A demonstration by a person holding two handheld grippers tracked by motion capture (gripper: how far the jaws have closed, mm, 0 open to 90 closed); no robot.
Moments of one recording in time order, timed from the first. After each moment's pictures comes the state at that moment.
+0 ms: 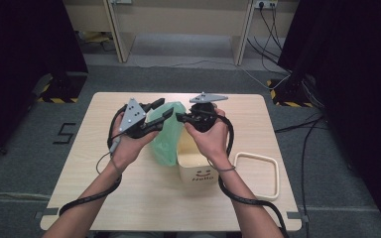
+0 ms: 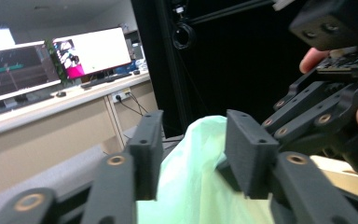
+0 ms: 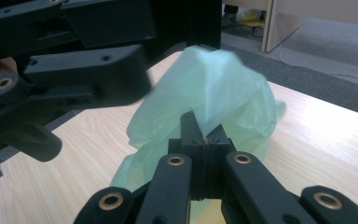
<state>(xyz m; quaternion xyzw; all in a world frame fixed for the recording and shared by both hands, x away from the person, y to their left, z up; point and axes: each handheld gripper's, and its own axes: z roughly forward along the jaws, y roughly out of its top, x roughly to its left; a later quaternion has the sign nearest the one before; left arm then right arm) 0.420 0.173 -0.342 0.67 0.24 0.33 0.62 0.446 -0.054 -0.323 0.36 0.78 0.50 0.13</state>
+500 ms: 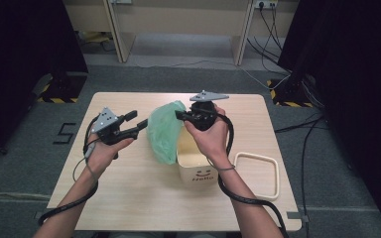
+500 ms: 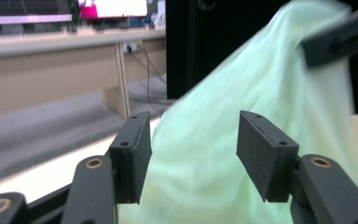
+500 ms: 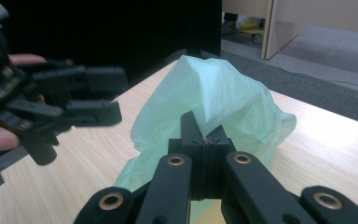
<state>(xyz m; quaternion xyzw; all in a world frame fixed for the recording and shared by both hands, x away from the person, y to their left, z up) 0.426 0.245 -0.398 0.69 0.34 0.26 0.58 0.445 -0.053 -0.317 0.35 0.77 0.51 0.13</state>
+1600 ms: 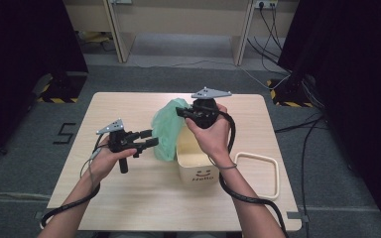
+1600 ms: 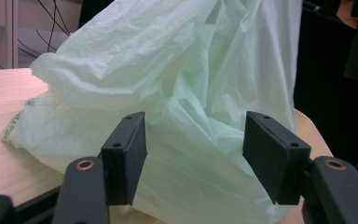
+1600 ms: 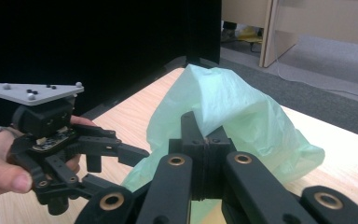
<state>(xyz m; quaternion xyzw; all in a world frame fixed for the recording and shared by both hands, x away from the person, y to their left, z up) 0.440 0.229 -0.442 0.69 0.32 0.03 0.65 0.443 -0.056 -0.308 0.35 0.77 0.52 0.14</state>
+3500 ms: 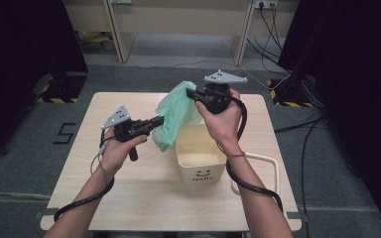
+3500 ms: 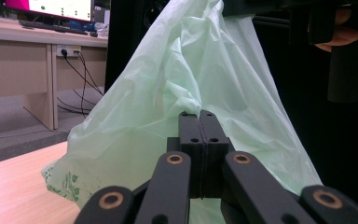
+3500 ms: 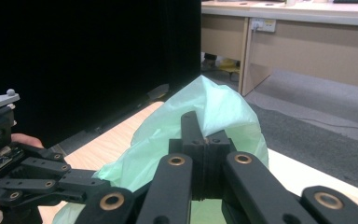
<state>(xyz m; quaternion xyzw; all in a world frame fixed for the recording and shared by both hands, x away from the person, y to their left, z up) 0.429 0.190 -0.377 0.66 0.29 0.15 0.68 0.456 -0.079 -0.268 0.35 0.74 0.55 0.20</state>
